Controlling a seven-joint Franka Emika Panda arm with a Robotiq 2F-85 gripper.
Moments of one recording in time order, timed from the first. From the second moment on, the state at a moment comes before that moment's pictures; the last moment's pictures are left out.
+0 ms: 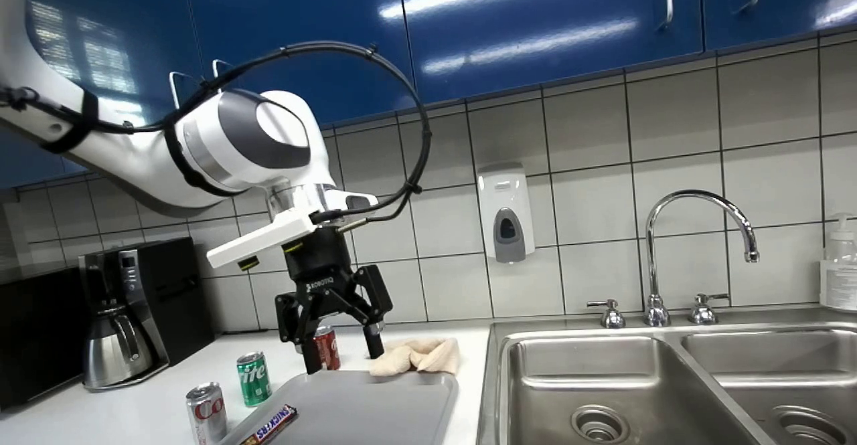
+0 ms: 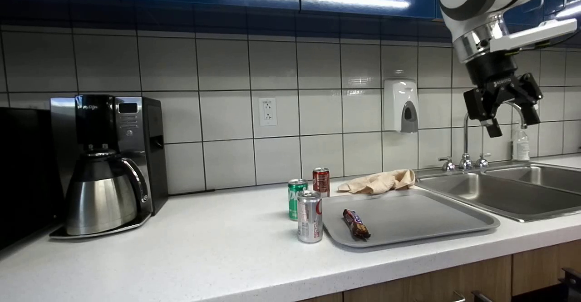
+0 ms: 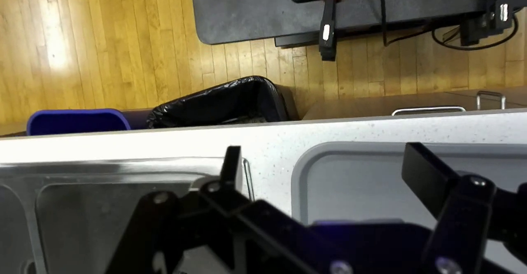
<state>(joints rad) -0.14 -0.54 -0.06 -2.65 -0.30 1.94 -0.01</state>
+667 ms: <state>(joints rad) -0.03 -0.38 -0.02 -2.64 -0.26 2.06 -0.02</state>
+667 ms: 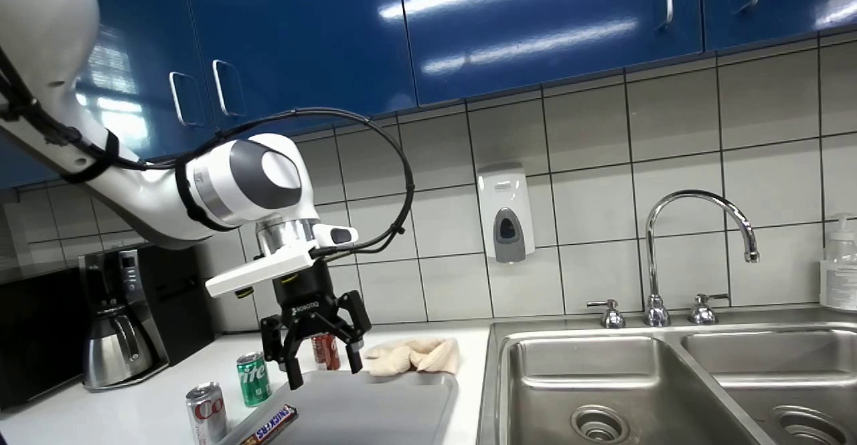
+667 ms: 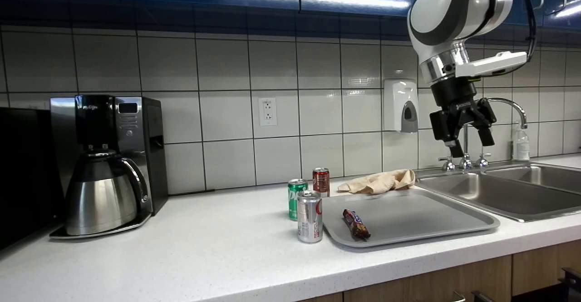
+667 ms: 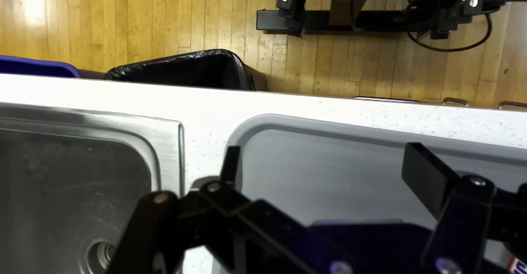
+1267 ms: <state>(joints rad) 0.11 -0.37 0.13 -2.62 -0.11 2.15 0.15</state>
